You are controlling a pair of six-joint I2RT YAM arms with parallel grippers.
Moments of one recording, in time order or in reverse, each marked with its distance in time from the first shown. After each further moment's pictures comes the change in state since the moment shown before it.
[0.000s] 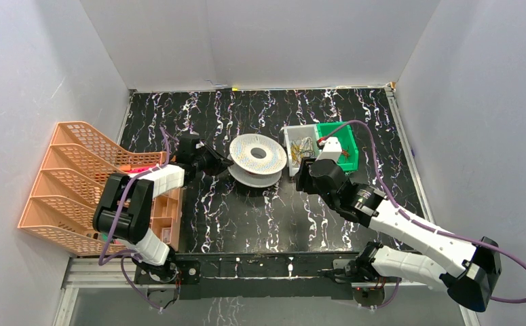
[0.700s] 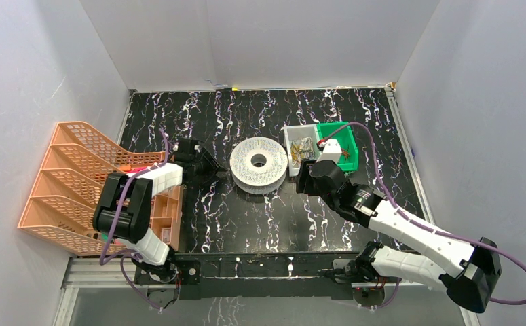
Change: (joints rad) left arm 0.026 0.023 0.015 -0.191 -0.093 0.100; right arm -0.019 -0.005 -0.029 0.000 -0.031 0.004
